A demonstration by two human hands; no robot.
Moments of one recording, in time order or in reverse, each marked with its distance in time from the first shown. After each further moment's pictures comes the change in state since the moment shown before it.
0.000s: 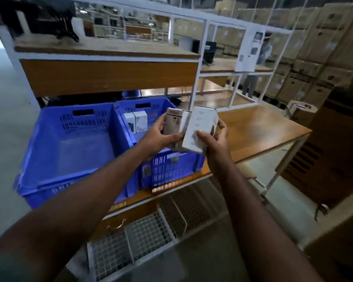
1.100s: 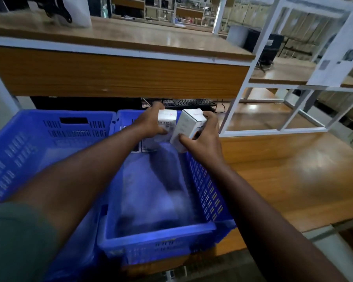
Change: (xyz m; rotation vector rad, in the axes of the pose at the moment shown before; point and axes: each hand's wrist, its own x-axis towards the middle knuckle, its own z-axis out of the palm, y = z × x) left_hand 0.305 -0.082 -0.162 0.971 0.375 -0.114; right_hand 0.327 0.098 0.047 -0.850 -0.109 -0.272
